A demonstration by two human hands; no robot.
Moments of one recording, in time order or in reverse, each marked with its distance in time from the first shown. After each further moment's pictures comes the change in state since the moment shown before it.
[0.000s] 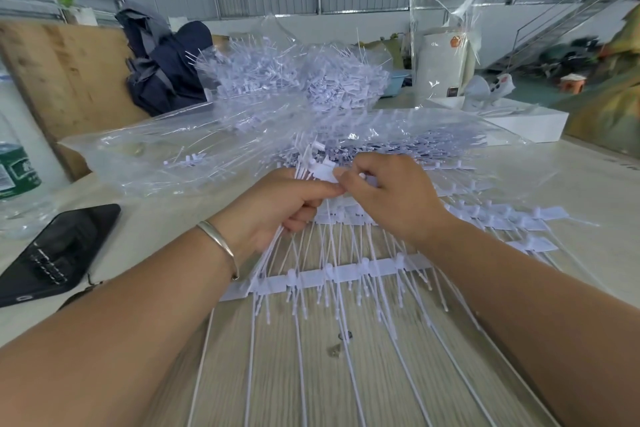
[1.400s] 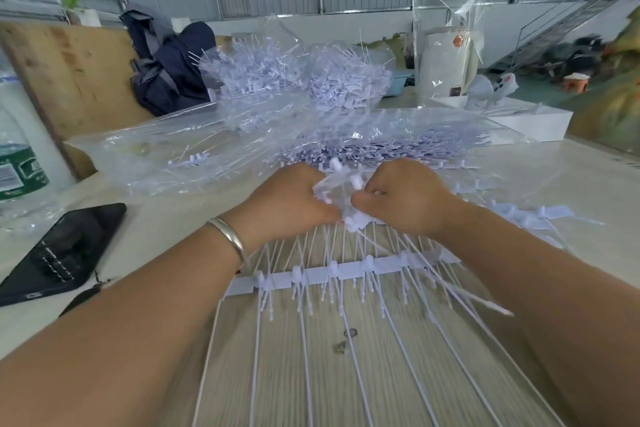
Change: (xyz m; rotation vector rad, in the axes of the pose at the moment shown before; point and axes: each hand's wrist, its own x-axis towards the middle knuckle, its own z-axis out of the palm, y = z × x) left_hand 0.003 0.000 -0.005 0.833 0.099 0.266; right_hand 0.007 0.004 -0.014 -0.229 -0.321 0.008
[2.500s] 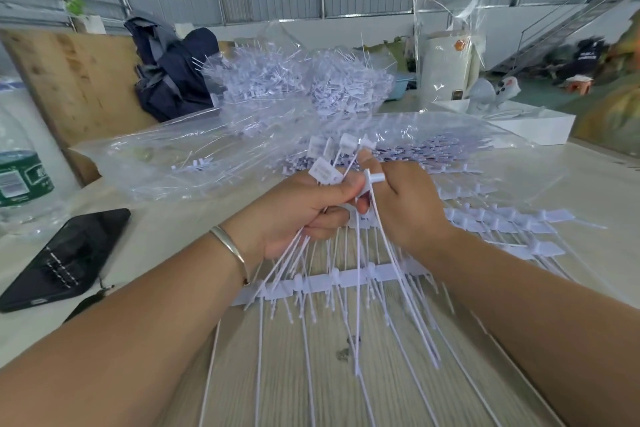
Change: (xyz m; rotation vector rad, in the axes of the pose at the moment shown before) left_hand -0.009 0.010 0.003 -1.008 -0.332 0.063; right_hand -0.009 -0.020 0.011 0.347 0.371 0.043
